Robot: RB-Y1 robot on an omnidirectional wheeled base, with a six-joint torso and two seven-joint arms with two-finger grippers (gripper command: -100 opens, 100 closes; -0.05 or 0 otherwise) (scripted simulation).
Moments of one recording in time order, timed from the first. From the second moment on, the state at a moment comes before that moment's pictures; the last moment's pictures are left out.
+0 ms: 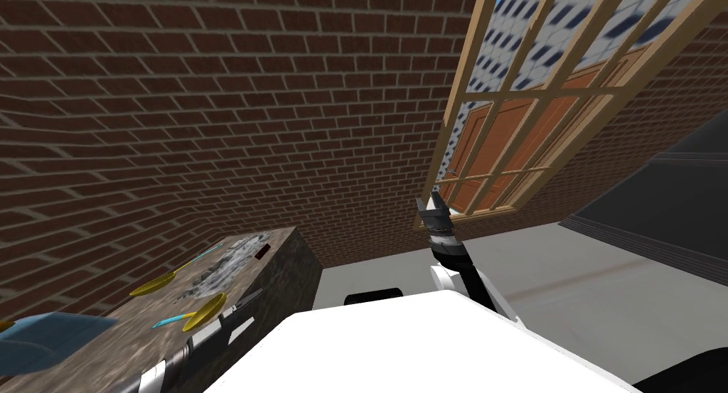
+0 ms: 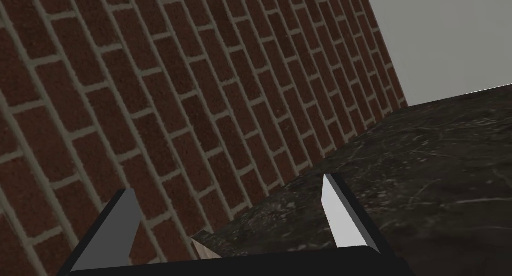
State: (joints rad) left arm 0.82 1.52 -0.44 -1.50 0.55 -0.81 0.40; right arm 0.50 -0.04 -0.02 -2.24 0.10 -0.55 -0.14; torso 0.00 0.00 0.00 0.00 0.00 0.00
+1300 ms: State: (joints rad) left arm 0.96 1.78 -0.56 -1.26 0.55 -0.74 0.48; right arm 0.50 -0.04 -0.02 -2.24 0.10 -0.55 -0.14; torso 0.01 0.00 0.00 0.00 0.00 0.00
